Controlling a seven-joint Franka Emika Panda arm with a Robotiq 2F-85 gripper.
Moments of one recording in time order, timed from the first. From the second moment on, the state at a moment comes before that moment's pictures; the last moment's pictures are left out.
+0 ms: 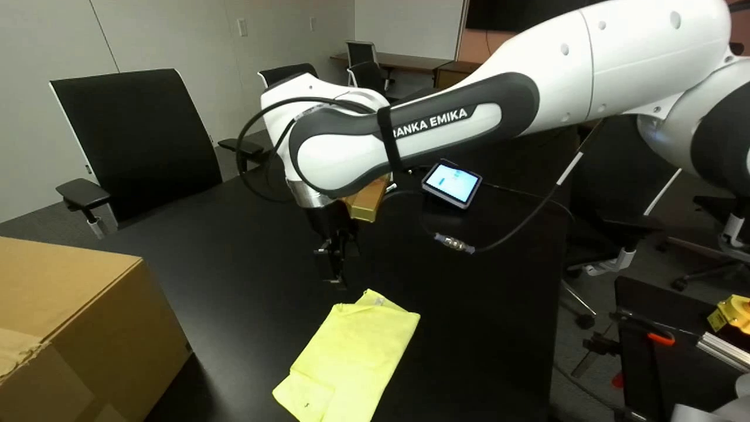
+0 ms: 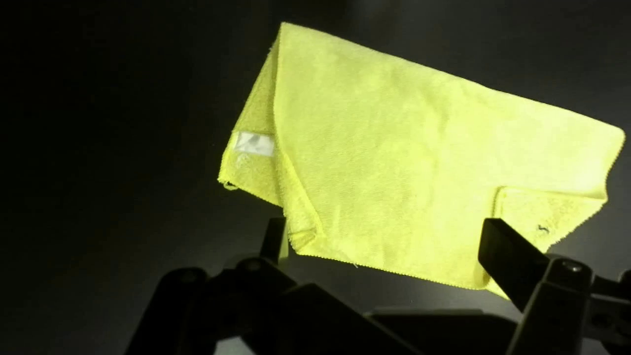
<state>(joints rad) 0.21 1.05 0.11 -0.86 -0.13 1.68 -0.05</state>
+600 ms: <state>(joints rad) 0.19 0.73 0.10 -1.24 -0.03 1.82 0.32</state>
